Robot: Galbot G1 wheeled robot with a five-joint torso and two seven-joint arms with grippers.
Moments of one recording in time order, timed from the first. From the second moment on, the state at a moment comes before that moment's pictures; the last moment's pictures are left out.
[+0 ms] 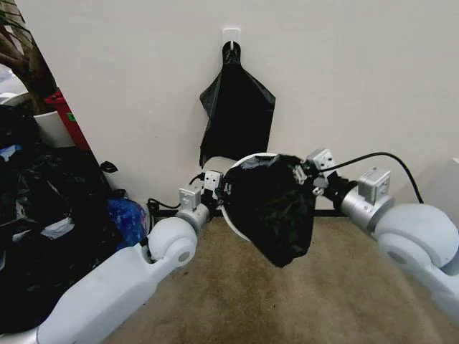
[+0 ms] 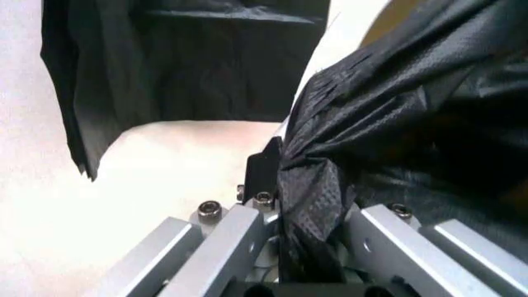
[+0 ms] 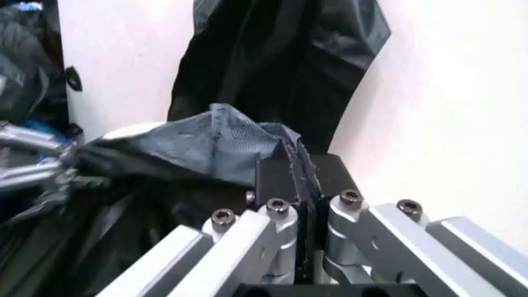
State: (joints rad) left arm 0.73 -0.92 0.18 -2.03 -0.79 0.32 -0.38; right arm -0.85 0.57 0.25 2.27 0.82 -0.48 0.12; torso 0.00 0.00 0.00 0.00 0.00
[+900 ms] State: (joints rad) left arm 0.84 -0.88 0.09 -2.06 -0.63 0.19 -0.07; right arm -0.65 0.51 0.19 1.91 0.75 -0.35 -0.62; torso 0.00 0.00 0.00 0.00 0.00
